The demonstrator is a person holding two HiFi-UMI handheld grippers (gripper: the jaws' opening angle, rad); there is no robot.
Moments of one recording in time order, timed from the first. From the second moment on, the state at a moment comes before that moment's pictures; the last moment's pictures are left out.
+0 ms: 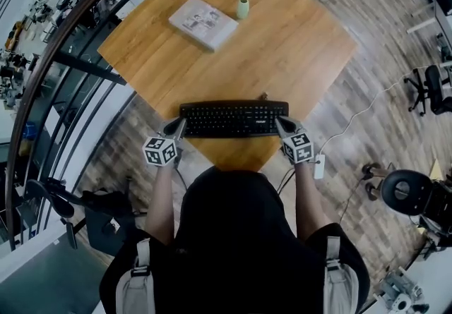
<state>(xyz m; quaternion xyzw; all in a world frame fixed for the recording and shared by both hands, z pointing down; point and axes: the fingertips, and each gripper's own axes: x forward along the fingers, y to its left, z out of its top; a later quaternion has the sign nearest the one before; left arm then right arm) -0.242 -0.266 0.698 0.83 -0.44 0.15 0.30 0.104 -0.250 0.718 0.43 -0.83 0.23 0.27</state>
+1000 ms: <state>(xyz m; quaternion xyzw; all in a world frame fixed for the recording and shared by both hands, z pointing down) -0.263 -0.261 0.737 0.80 -0.47 0.18 0.33 0.126 -0.261 0.751 0.43 -0.80 0.24 0.33</state>
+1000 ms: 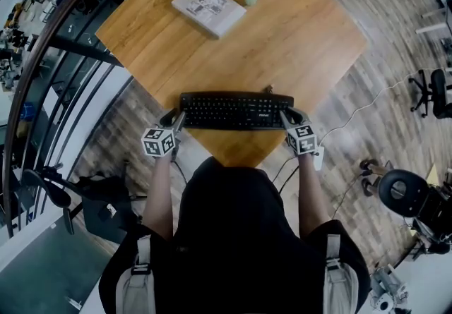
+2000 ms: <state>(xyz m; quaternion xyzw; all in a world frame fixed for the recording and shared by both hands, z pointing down) -0.248 -0.261 0.776 0.78 -0.44 0.22 0.39 0.145 -0.252 0.793 0.44 -0.76 0.38 0.29</state>
